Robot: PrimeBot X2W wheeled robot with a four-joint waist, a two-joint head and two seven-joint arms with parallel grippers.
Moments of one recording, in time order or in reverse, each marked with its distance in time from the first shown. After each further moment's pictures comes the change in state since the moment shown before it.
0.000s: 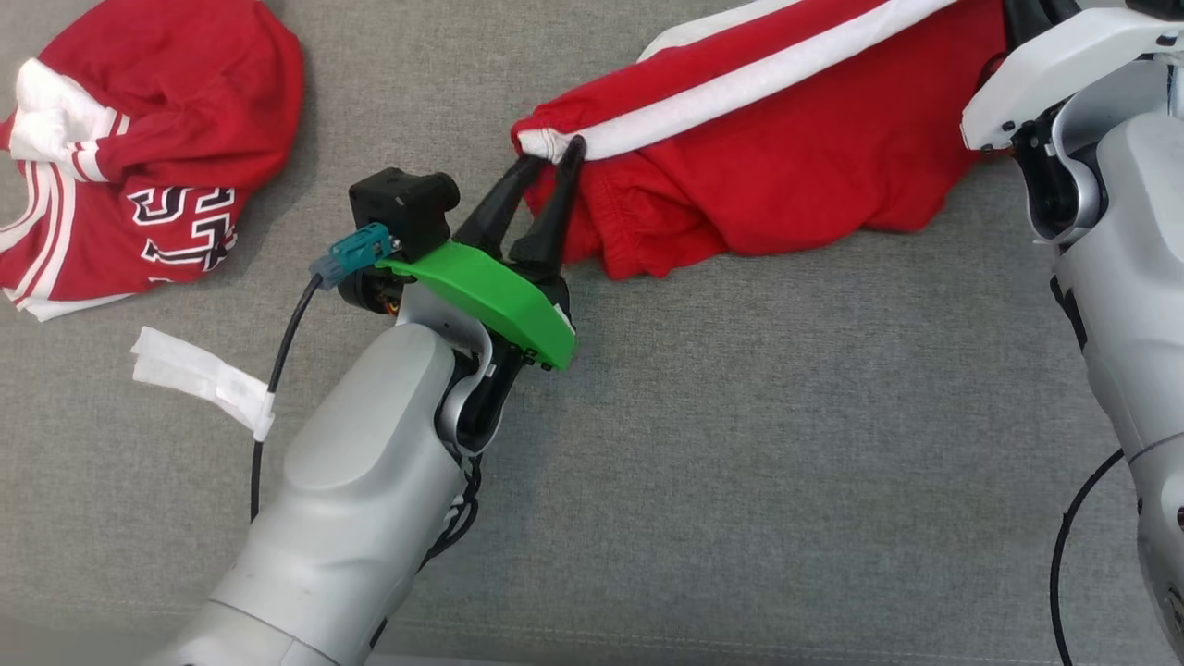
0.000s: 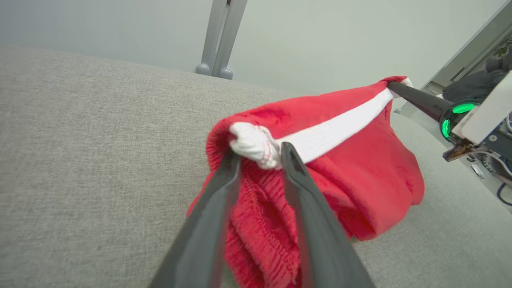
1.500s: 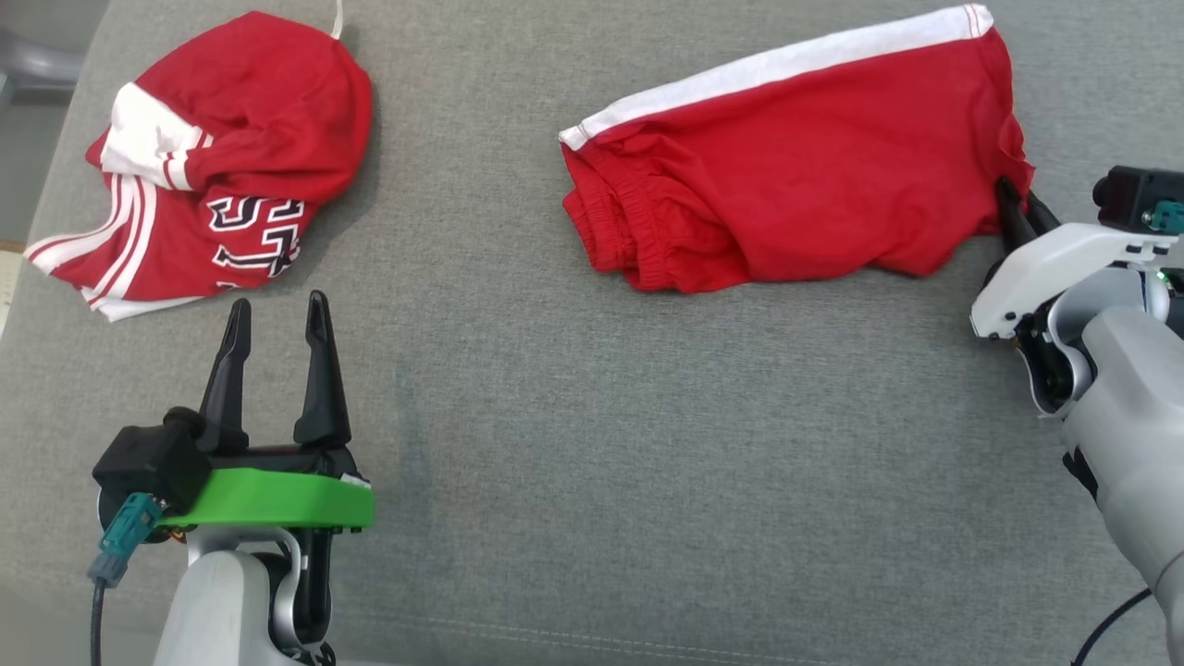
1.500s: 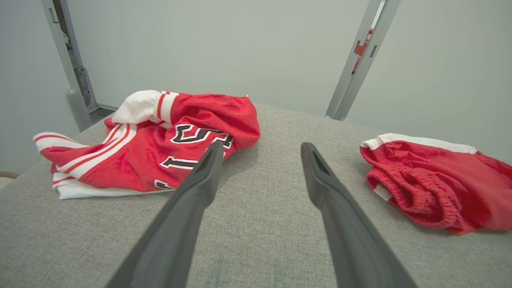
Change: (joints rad) left arm 0.568 -0.001 0.598 -0.445 0.423 0.013 -0.025; right arm 0.180 -0.075 0.236 0.219 0.281 0.000 -0.134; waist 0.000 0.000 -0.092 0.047
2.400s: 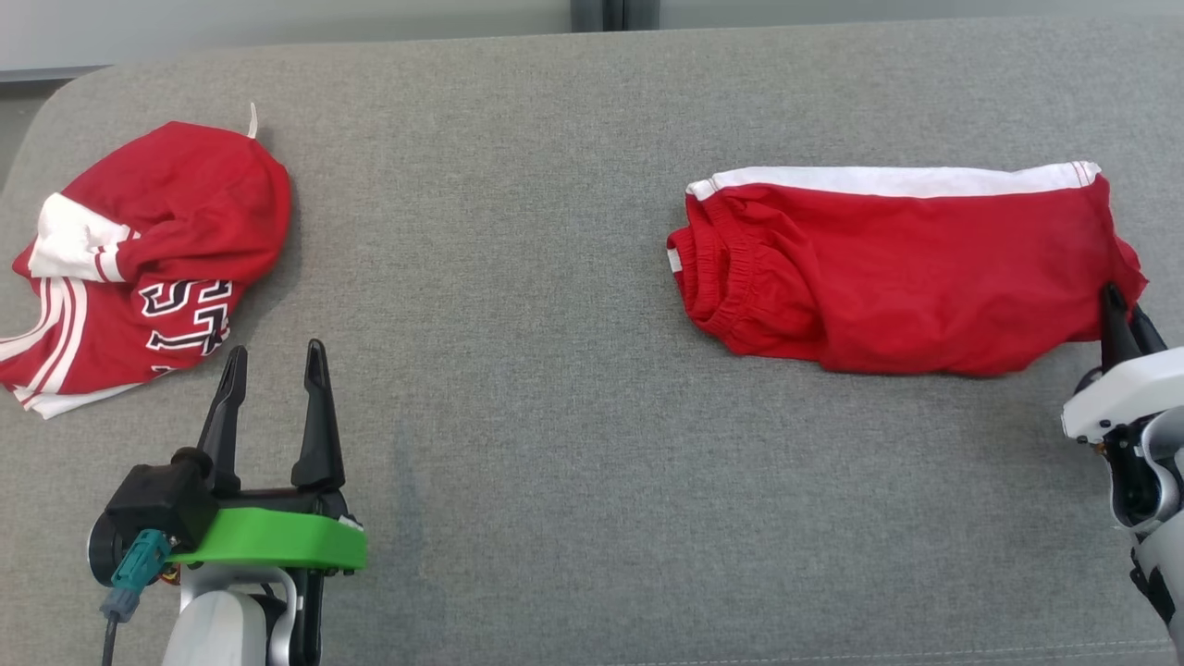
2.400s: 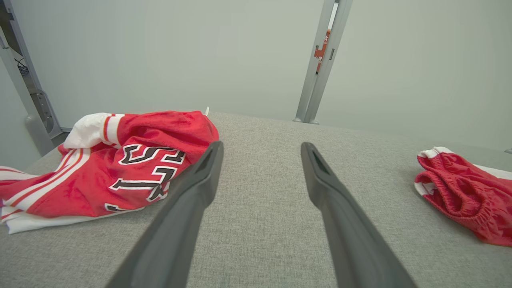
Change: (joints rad) left arm 0.069 -0.001 0.033 0.006 0.088 -0.009 0.000; right arm 0.358 -0.083 -0.278 -0.274 0.008 0.000 -0.012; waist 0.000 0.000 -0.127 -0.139
